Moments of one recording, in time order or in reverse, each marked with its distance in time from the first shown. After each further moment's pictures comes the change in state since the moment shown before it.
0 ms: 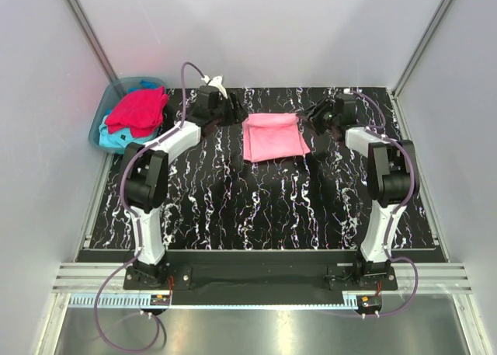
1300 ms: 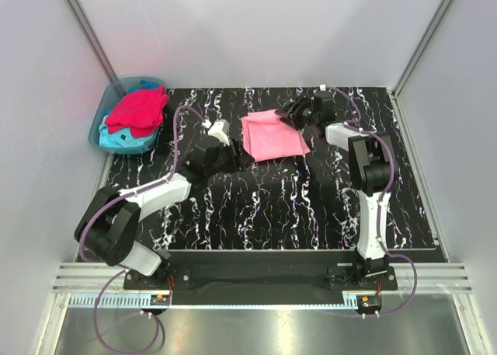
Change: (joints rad) left arm -0.211 -0.503 -0.690 0.240 -0.068 -0.125; right arm 0.111 0.163 0.157 0.084 -0.043 0.056
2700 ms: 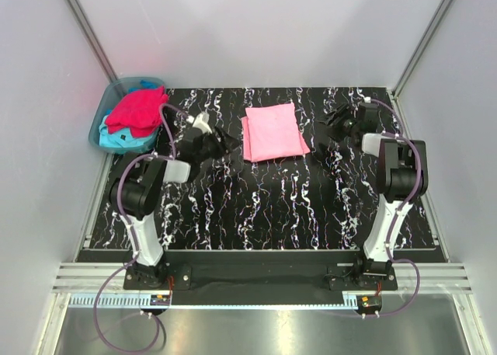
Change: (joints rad) left arm 0.257 0.374 0.005 0.451 0.243 -0.182; right arm -0.271 -0.154 -0.243 -0.011 -0.029 -0.143
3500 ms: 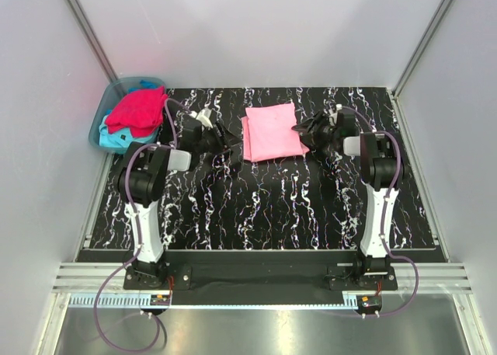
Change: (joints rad) left arm 0.061 0.174 0.230 -0.134 0.136 0.045; right arm 0.091 0.239 0.080 0.174 -0.269 0.129
